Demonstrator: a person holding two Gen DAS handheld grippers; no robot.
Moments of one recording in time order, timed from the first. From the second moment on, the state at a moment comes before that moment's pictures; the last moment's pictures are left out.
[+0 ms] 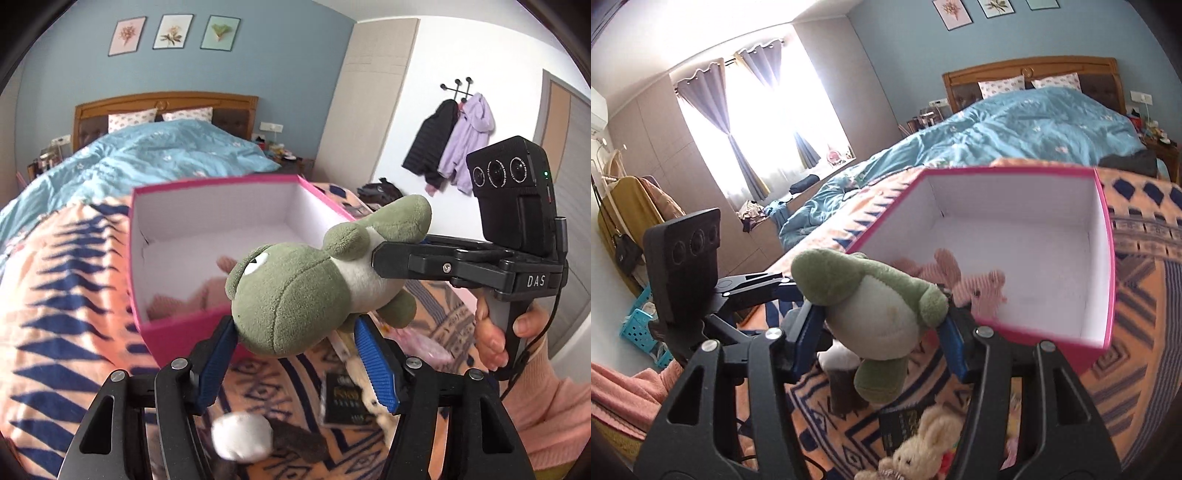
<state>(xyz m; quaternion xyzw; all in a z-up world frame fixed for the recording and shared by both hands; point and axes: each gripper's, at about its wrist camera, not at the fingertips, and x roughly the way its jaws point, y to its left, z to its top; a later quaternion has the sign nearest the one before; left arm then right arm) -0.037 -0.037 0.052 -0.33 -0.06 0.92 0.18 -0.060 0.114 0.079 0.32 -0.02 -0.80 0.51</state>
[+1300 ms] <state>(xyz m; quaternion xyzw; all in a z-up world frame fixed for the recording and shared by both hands) -0.167 -0.082 0.019 -0.40 -0.04 0.91 0.06 -0.215 0.029 0.036 0.47 0.03 -0.79 0.40</state>
